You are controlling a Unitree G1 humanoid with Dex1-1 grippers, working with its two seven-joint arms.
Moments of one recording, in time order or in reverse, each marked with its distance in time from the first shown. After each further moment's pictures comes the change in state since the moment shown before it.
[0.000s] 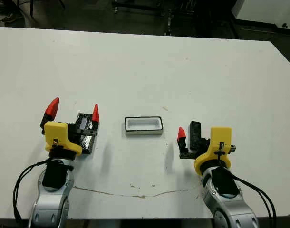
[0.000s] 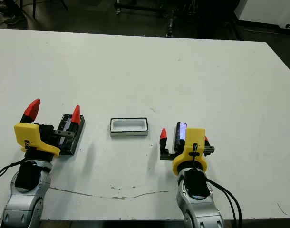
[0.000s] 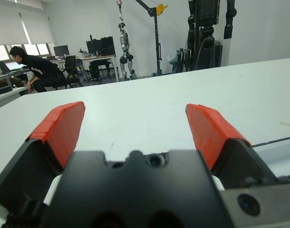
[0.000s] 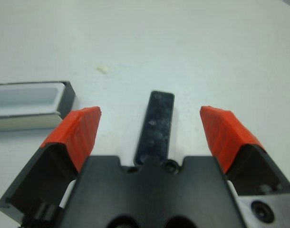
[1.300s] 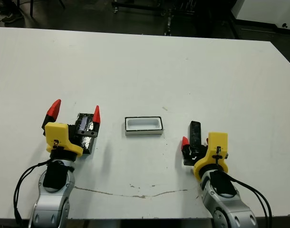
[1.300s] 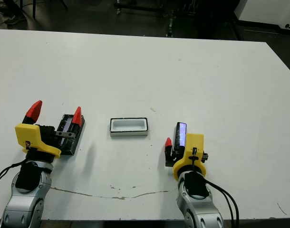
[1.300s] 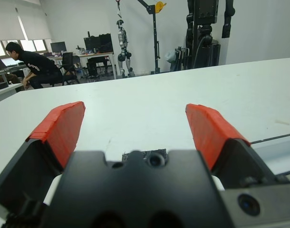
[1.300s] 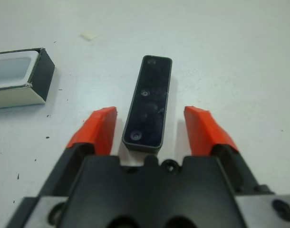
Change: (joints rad) left arm 0.005 0.001 -0.005 -0.002 0.002 0.011 -0.001; right arm 0.001 0.002 -0.029 0.050 0.057 0.051 -0.015
